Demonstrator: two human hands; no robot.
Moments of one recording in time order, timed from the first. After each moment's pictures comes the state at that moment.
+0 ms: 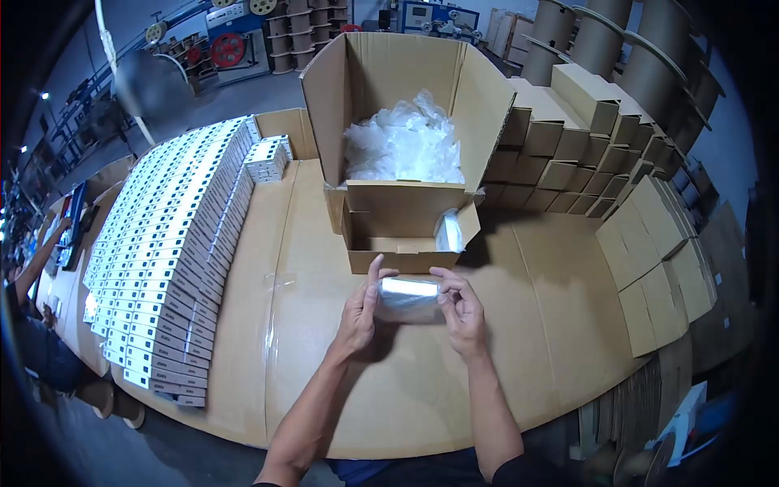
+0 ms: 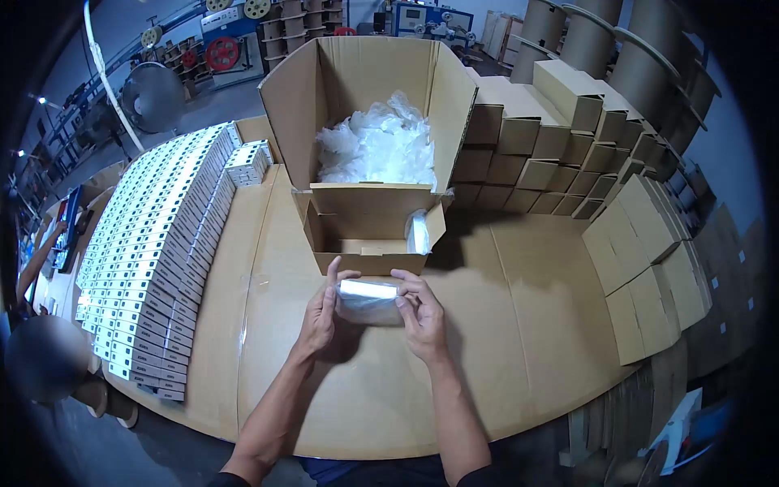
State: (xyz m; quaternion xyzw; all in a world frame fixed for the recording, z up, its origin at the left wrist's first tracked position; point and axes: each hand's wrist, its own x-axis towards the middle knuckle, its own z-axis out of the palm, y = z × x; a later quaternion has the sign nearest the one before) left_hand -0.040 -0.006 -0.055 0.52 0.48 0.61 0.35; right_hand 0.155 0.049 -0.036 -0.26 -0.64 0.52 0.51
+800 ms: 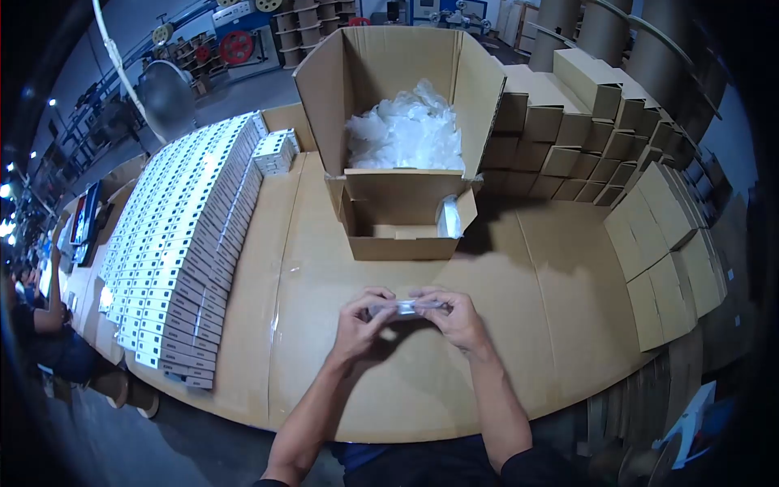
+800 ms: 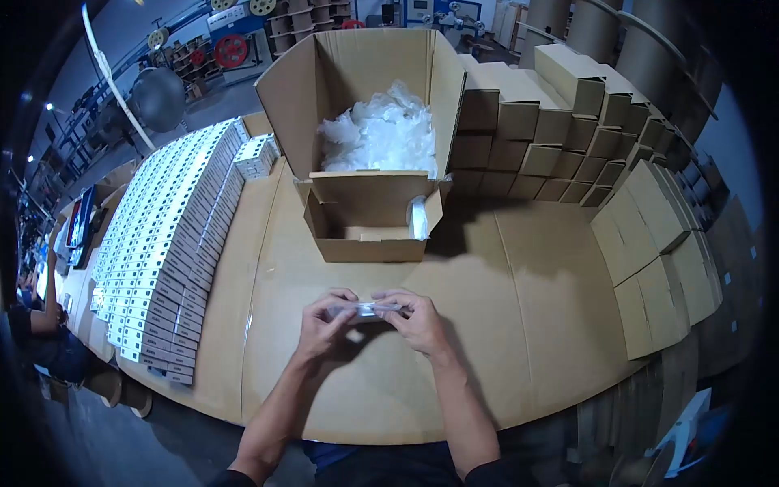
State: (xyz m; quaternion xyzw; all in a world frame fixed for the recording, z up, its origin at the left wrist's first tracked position) left_hand -0.028 -0.043 -0.071 0.51 0.49 0.60 0.37; right_hand 0.172 0.041 -0.058 -0.27 -0.62 0.63 0.37
